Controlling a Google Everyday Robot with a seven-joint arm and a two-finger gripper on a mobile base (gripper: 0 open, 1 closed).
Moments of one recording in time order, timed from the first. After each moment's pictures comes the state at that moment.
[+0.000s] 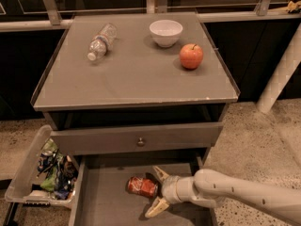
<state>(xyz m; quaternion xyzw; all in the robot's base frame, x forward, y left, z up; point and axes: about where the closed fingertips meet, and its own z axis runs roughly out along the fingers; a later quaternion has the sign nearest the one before) 0.464 -0.019 0.408 -0.58 0.68 0.24 0.39</state>
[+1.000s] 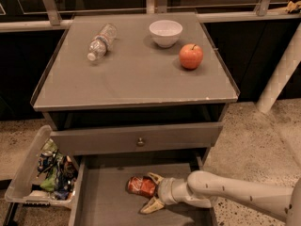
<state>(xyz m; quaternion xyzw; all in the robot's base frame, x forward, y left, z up) 0.472 -0.005 0.366 -0.58 0.68 0.25 0.38</state>
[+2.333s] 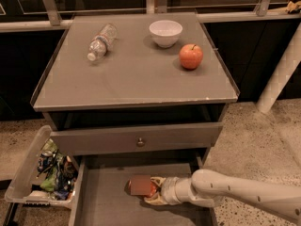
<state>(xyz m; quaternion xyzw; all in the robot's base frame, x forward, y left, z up) 0.465 -0.016 0.386 -0.59 0.68 0.24 0.37</state>
